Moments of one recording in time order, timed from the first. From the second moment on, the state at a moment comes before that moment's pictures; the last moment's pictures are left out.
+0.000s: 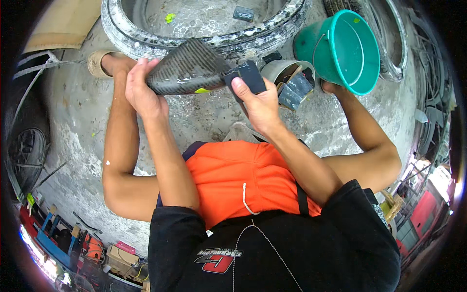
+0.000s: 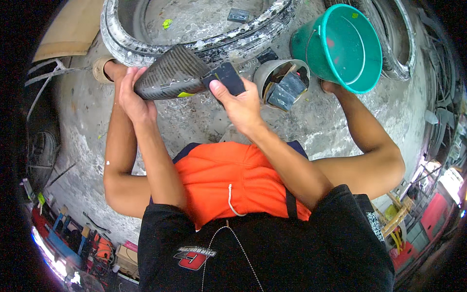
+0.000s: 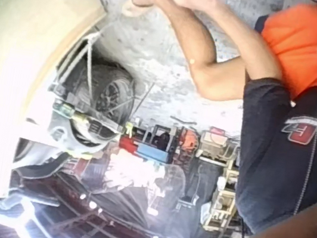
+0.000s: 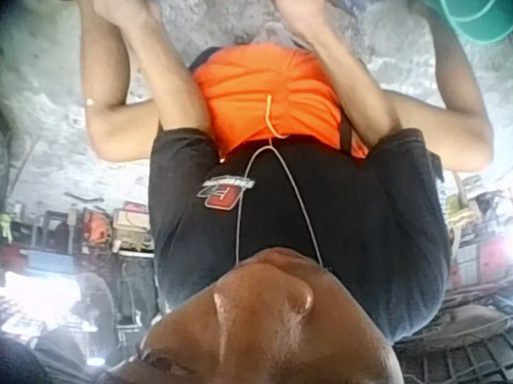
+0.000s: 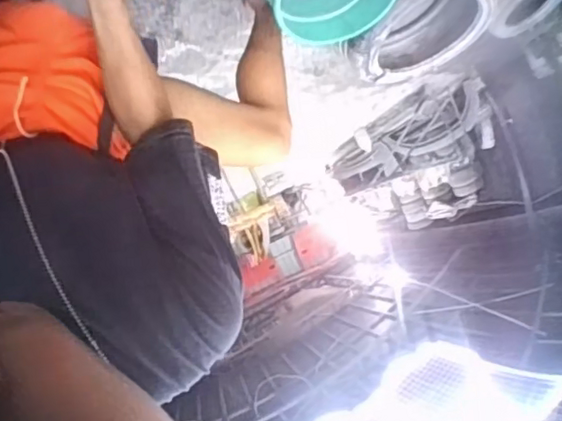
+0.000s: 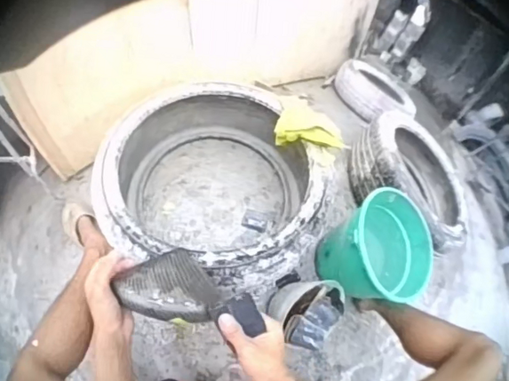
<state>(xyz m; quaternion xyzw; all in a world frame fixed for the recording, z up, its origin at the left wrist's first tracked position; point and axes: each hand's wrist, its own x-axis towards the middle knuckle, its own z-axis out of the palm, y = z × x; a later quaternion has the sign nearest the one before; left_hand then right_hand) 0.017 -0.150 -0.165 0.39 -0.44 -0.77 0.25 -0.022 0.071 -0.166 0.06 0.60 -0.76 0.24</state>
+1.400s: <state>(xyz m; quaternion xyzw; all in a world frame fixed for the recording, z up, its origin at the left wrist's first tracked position) -0.041 -0.094 -0.179 0.51 -0.56 -0.44 0.47 -0.116 0.054 -0.123 -0.41 0.86 -0.30 0.05</state>
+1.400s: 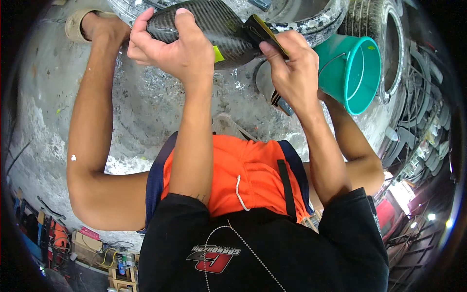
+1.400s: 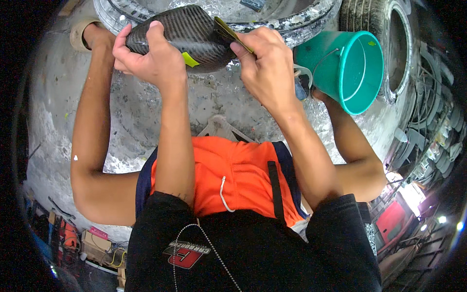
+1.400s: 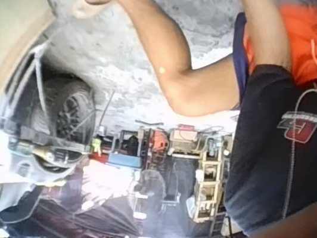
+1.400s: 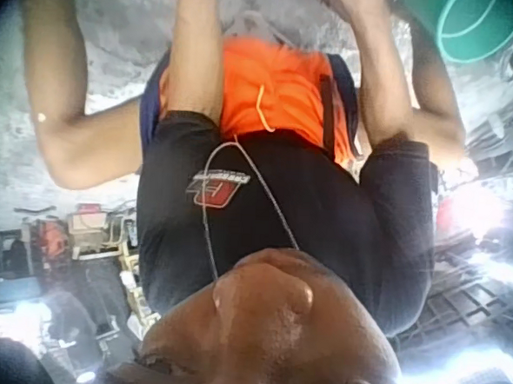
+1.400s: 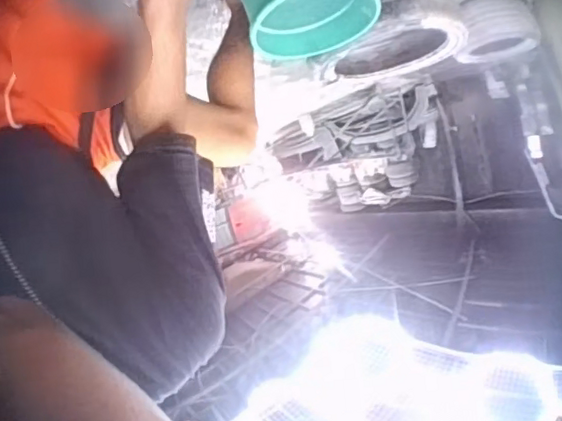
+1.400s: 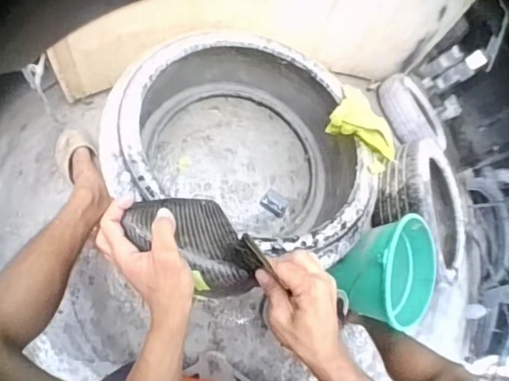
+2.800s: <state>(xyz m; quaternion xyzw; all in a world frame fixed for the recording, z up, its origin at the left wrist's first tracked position) -0.003 -0.076 -0.160 0.37 -0.82 -0.36 0.26 -0.136 0.066 -0.128 -0.44 0.84 -0.31 0.03</state>
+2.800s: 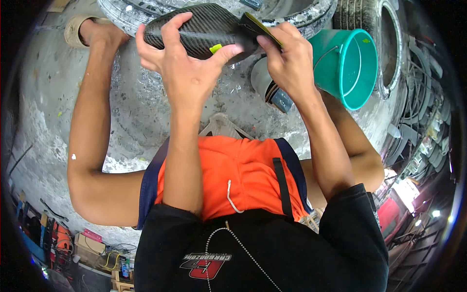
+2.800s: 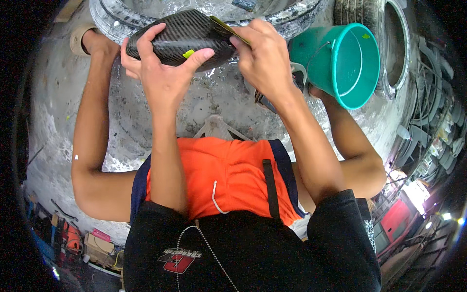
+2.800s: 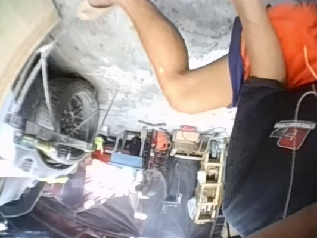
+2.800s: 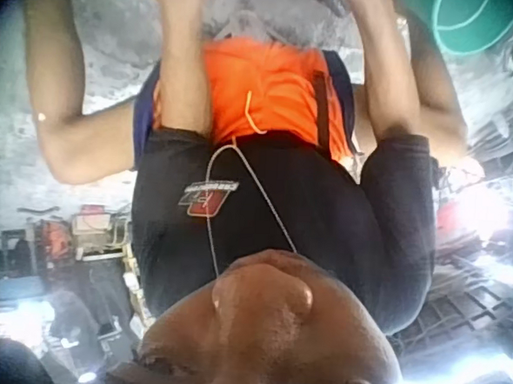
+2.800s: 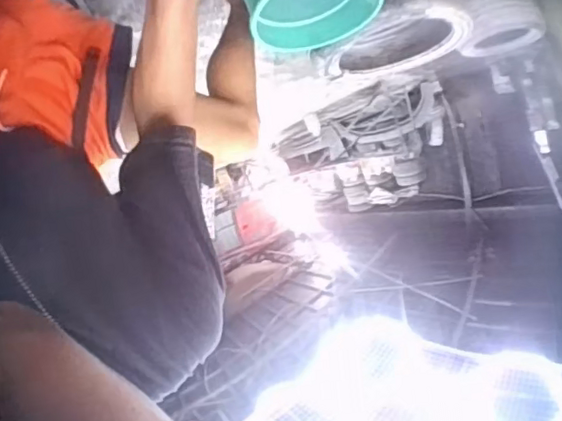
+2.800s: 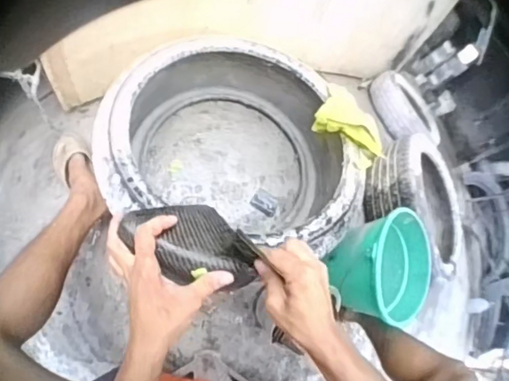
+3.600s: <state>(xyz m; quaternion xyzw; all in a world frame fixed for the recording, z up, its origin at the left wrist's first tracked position) -0.003 -0.078 -0.164 0.36 -0.83 -0.35 0.23 -0.136 0.079 -0.122 -0.44 0.85 -0.29 0.08</state>
